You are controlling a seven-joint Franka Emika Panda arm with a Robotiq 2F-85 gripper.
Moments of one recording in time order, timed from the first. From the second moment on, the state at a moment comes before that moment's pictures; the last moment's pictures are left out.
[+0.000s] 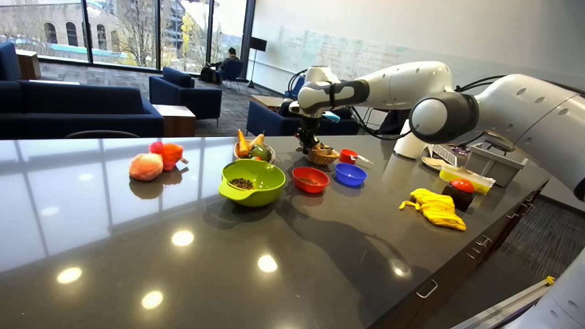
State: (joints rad) arm 0.15 1.23 -0.01 -0.64 -0.18 1.97 -1.50
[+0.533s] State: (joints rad) arm 0.22 1.23 -0.07 -0.64 -0.20 1.97 -1.39
